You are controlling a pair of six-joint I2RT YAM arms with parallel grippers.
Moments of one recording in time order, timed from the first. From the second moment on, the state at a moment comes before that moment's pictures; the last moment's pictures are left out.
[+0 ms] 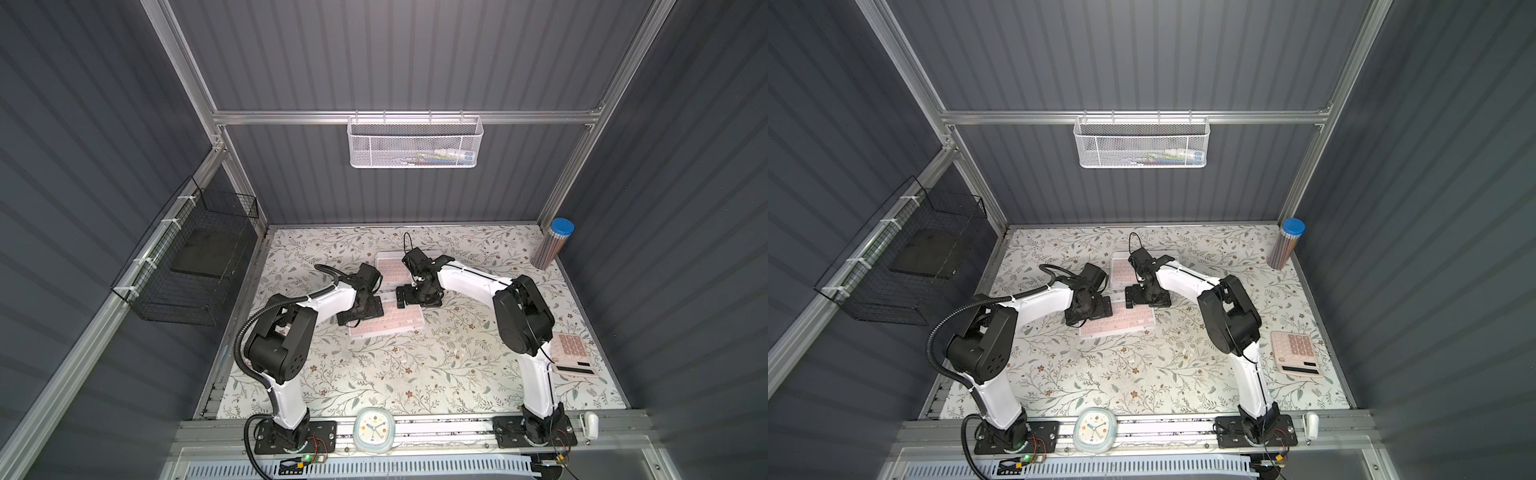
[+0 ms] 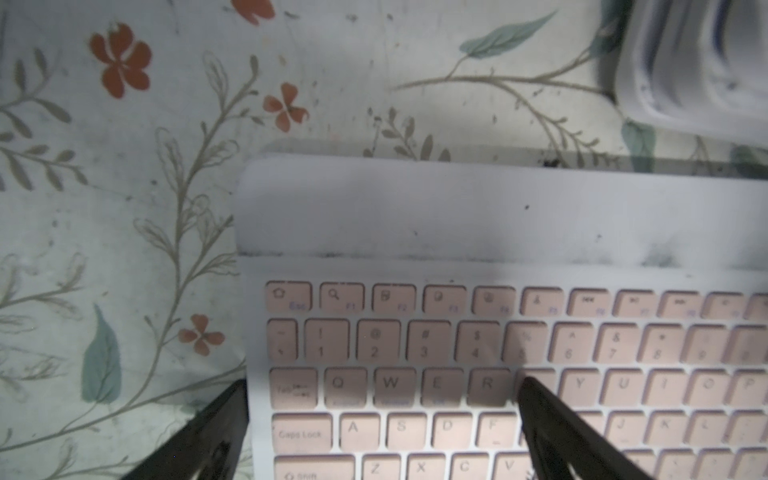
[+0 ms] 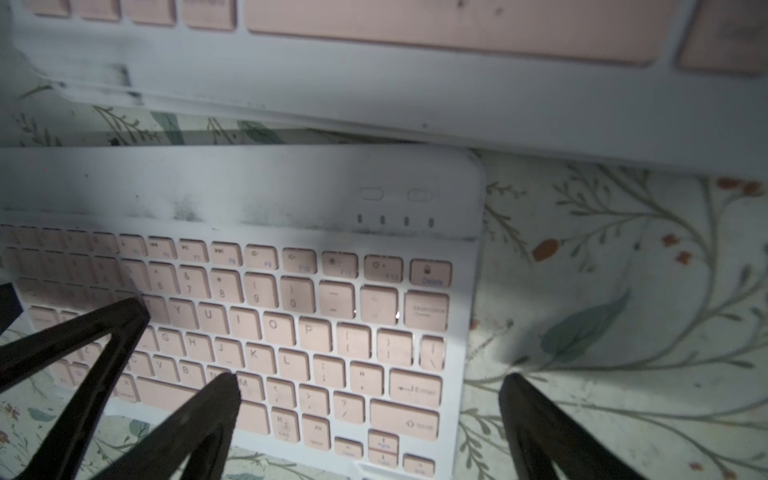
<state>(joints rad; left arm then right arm) -0.52 1.82 1.14 -0.63 -0.10 -0.67 0.66 2.13 1.62 -0.79 -0.12 0.51</state>
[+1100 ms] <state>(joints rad) -0.52 1.82 1.13 -0.58 -0.08 -0.55 0.59 2.05 1.45 -0.61 -0.34 0.52</state>
